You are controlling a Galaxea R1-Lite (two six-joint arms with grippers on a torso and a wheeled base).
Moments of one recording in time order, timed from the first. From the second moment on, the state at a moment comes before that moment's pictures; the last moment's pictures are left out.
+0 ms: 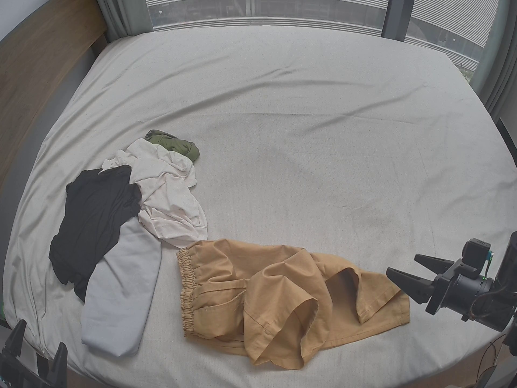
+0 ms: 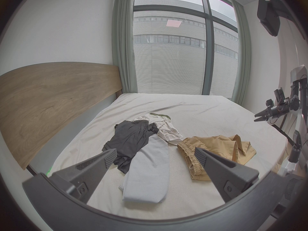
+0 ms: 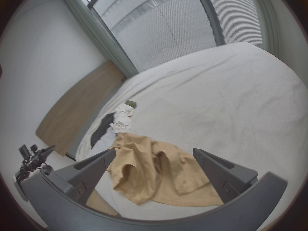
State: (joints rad) left arm 0.00 0.02 -0.02 0.00 -0.03 0.00; right arm 0.54 1.35 -0.14 -1.00 0.06 0.31
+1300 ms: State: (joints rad) left arm 0.00 0.02 -0.02 0.00 -0.03 -0.01; right arm 0.83 1.82 -0.25 -1.26 0.16 0.38
